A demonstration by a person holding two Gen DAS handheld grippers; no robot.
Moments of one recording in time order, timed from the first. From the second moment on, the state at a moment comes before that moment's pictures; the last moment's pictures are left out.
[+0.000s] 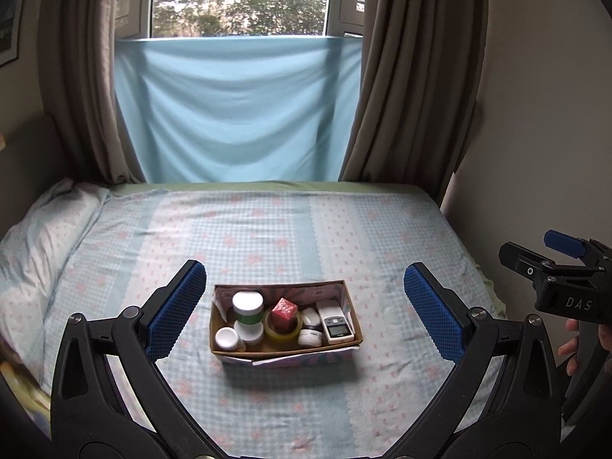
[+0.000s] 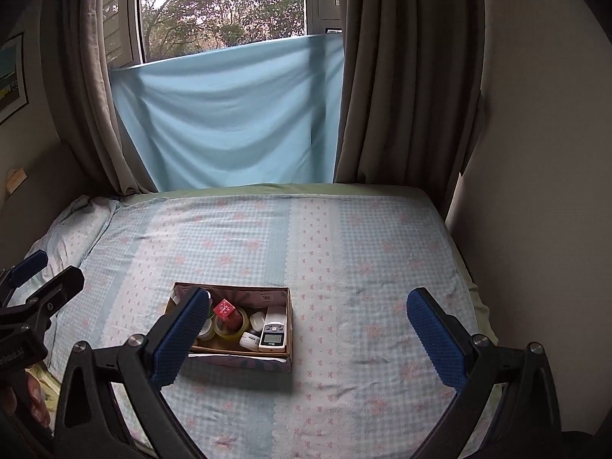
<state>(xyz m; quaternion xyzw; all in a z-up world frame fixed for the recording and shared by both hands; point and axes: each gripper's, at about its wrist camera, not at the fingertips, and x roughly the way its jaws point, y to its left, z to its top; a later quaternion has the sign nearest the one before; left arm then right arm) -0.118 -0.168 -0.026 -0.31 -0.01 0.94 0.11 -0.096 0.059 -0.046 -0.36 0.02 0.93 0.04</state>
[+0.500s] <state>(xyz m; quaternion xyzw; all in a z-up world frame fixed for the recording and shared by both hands) -0.118 -0.167 -0.029 -0.32 -0.02 0.94 0.11 -0.094 0.061 -0.042 -0.36 0.02 0.93 0.05</state>
